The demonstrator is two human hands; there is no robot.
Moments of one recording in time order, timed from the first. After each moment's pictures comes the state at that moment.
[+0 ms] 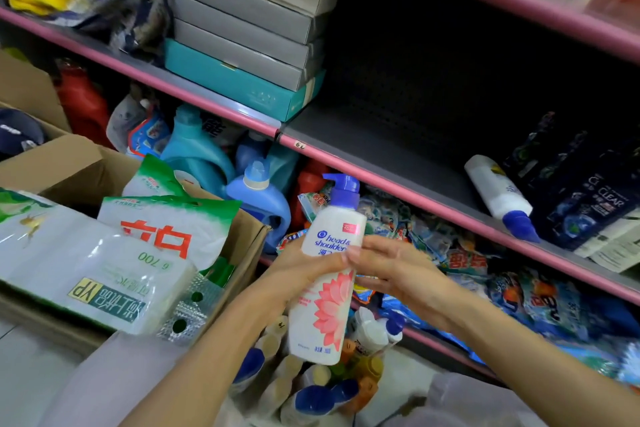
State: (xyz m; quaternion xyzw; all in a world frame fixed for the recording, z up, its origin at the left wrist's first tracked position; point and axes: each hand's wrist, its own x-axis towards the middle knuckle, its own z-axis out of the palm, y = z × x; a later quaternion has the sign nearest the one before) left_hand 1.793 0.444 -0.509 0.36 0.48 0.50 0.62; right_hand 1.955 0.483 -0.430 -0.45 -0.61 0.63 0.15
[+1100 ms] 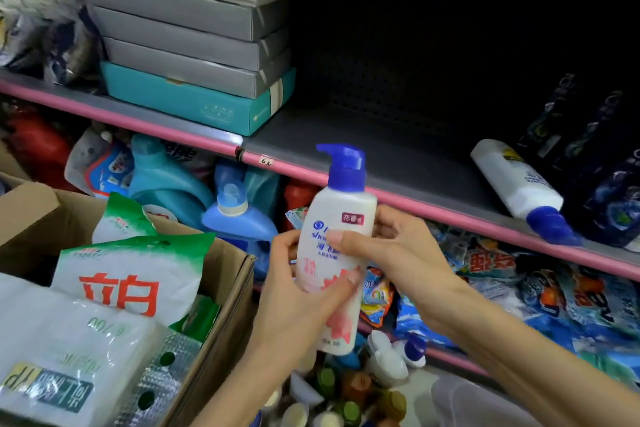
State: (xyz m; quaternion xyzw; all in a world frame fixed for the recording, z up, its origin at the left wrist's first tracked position) left_hand 1.832 0.483 -0.502 0.37 0.55 0.62 0.41; right_hand 1.949 0.537 -0.425 -0.44 -0.60 0.57 0.34
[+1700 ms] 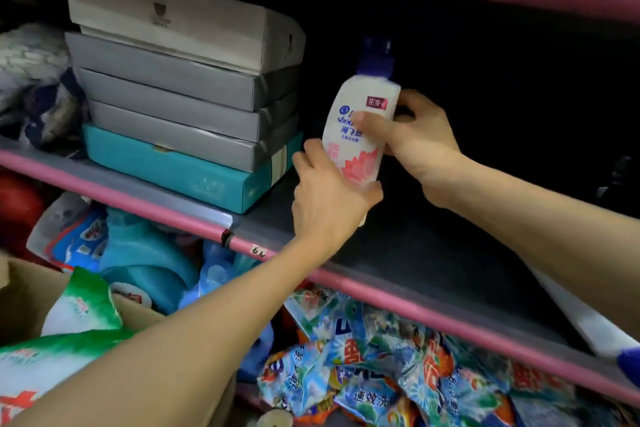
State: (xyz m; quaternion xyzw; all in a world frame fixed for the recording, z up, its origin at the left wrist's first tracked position) left_hand 1.792 0.702 -0.408 0.47 0.67 0.57 0.08; right_hand 1.877 0.739 -0.332 -0.40 -0.70 0.36 0.48
